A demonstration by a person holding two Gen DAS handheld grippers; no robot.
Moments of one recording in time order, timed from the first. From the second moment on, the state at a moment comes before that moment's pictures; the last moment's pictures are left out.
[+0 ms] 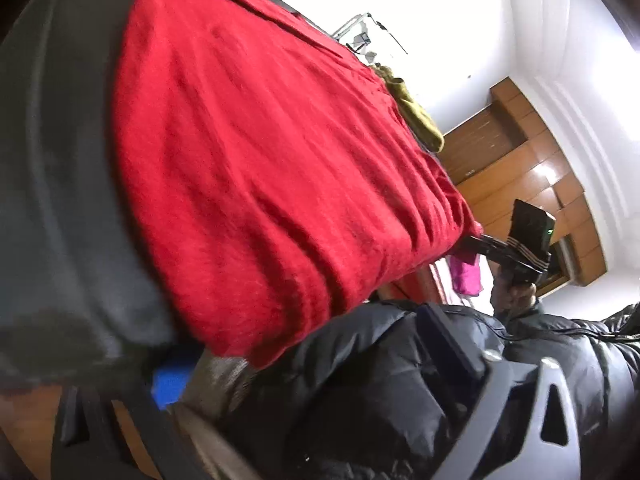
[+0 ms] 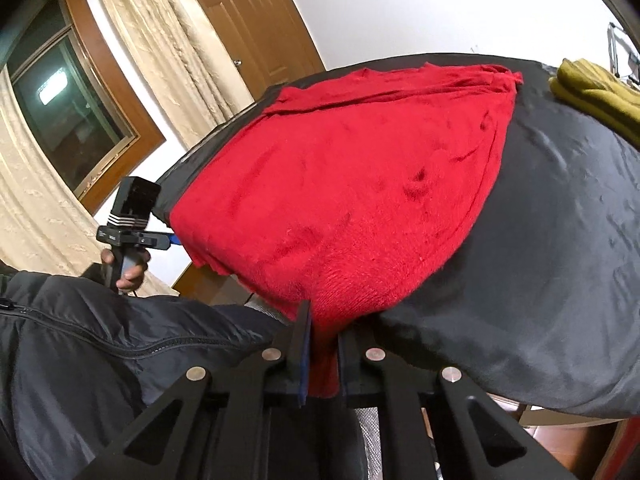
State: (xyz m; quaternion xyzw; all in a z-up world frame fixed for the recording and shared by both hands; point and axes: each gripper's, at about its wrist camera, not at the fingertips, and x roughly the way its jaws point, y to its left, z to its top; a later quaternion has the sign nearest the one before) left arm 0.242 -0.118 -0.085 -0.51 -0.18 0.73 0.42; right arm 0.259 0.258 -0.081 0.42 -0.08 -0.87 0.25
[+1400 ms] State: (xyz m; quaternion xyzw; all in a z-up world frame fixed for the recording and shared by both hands) left arm 0.173 -0.134 0.107 -0.29 -0.18 0.86 0.38; right arm 0.196 0.255 0.021 0.22 0.04 -0.97 0.11
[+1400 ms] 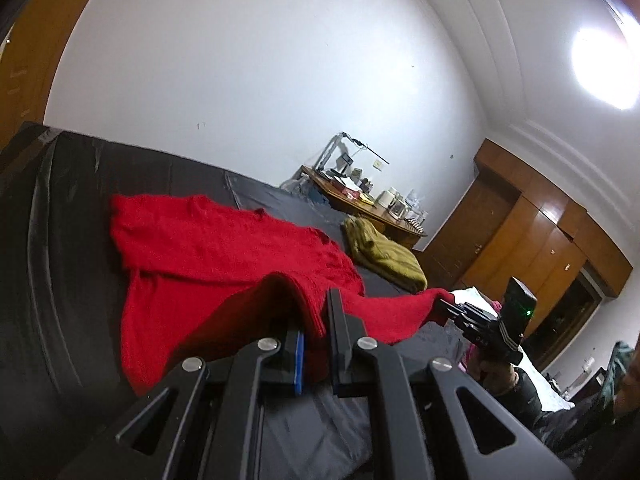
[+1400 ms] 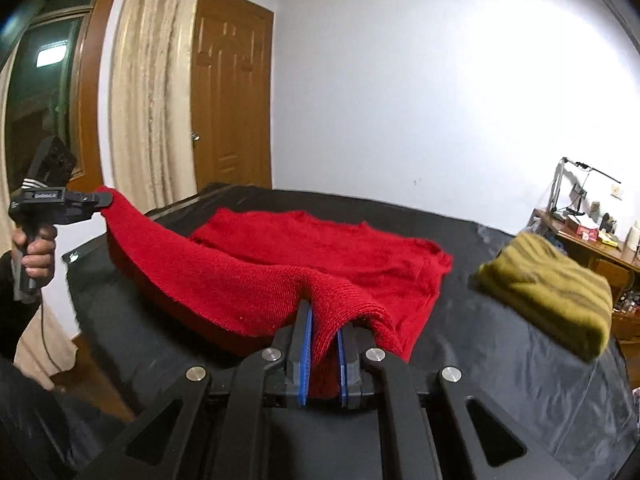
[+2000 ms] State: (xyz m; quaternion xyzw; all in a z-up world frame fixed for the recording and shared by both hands) left arm 0.010 -0.118 0.123 -0.31 -0.22 0.87 0.30; right arm 0.035 0.264 0.068 0.23 0.03 -0.97 0.04
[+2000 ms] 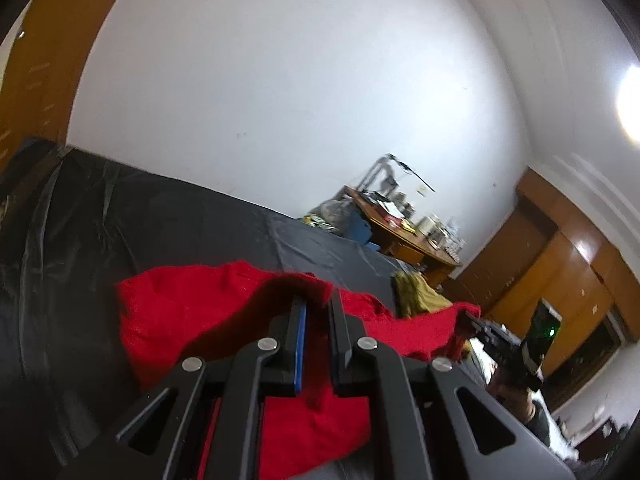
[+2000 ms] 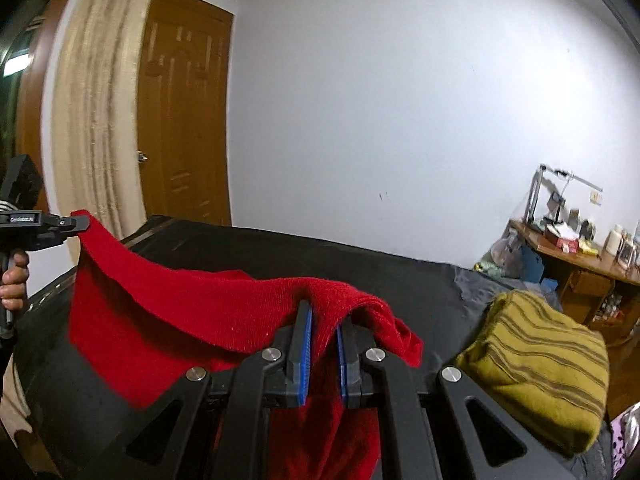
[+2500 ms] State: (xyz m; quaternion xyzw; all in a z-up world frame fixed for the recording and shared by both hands) left arm -0.059 -0.093 0.052 -0.39 -0.07 0.89 0.24; right arm -0.053 0.288 0.009 0.32 -0.02 -0.95 0.03
